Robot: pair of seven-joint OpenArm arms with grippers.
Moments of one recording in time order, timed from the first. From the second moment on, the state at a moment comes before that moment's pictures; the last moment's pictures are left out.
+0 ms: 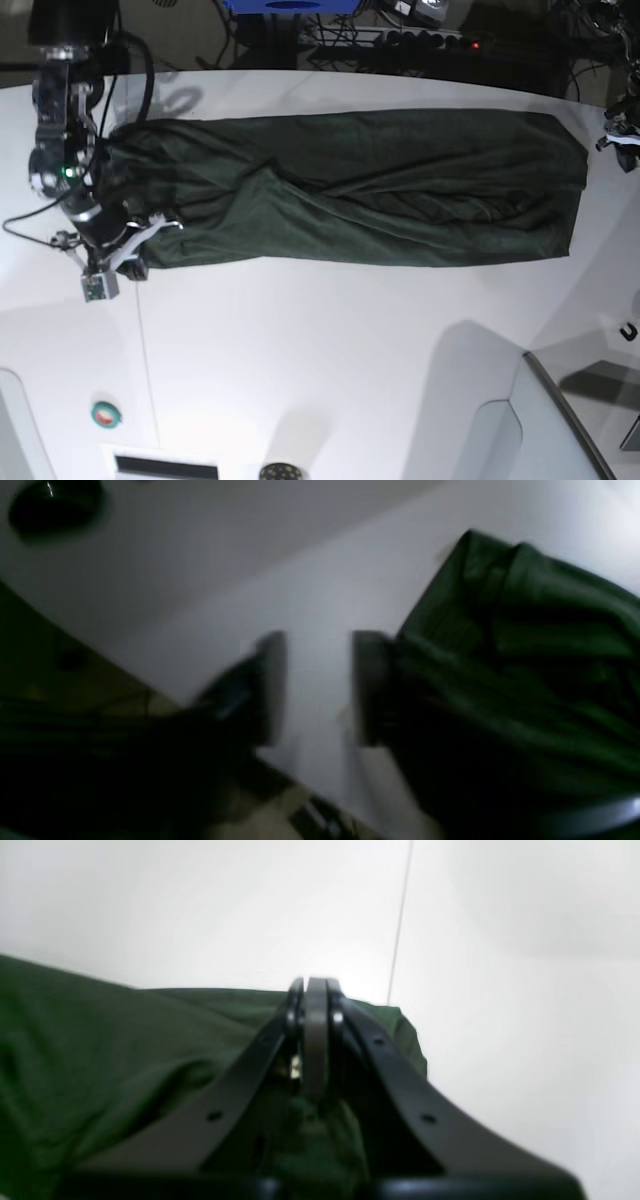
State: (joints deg) left arm 16.1 -17.0 -53.0 74.7 -15.2 -25.6 22.1; right arm -7.1 6.9 7.1 90.3 7.6 16.1 -28.4
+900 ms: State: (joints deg) left arm 2.1 -28.5 -38.5 40.6 -23.1 -41.2 20.5; right arm -19.3 7.3 3.3 97.2 7.5 16.5 -28.6
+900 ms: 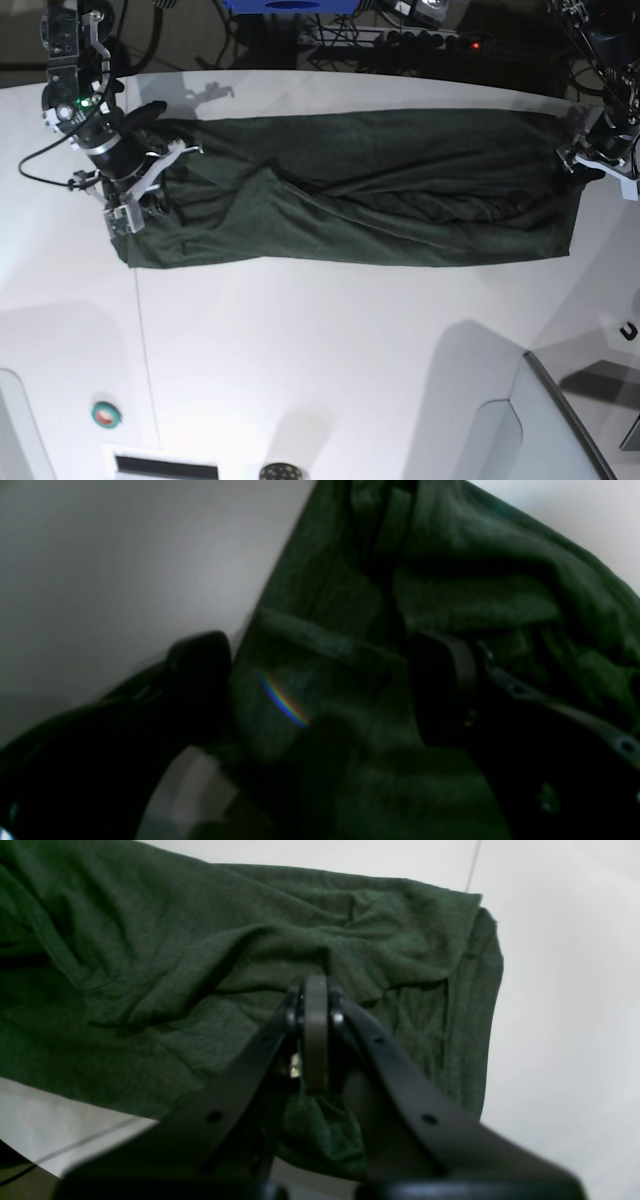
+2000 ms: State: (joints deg) left arm -6.0 -28.9 -32.0 28.7 -17.8 -41.2 9.0; right arm -19.3 7.3 3.3 97.1 7.5 16.5 -28.6
